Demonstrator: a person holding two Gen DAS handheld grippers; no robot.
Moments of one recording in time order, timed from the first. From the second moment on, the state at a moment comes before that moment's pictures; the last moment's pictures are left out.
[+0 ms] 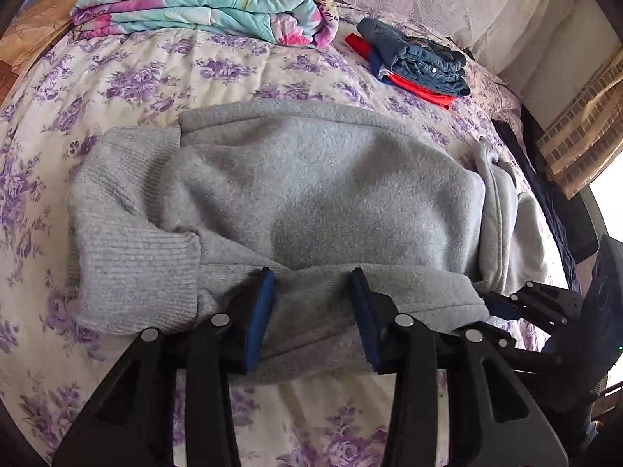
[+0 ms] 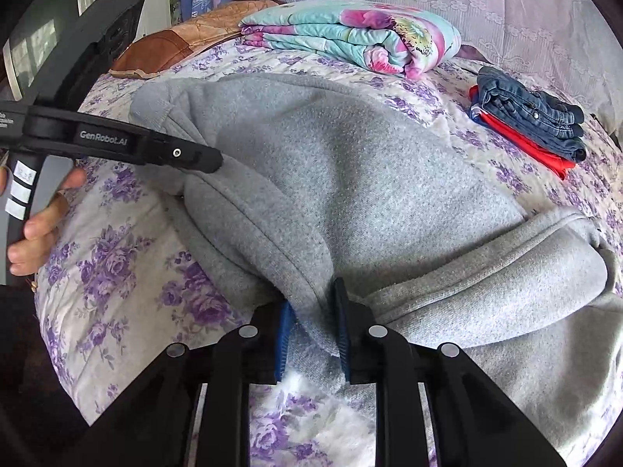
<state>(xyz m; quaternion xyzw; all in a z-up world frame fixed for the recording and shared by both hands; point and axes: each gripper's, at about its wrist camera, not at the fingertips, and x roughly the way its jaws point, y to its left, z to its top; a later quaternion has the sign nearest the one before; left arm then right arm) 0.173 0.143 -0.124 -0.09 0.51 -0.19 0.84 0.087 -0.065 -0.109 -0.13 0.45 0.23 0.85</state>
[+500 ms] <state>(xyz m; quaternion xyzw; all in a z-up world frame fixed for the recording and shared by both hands) 0.174 0.152 -0.126 -0.11 0.50 -0.21 0.83 0.112 -0.039 -0.112 -0.11 0.49 0.21 0.84</state>
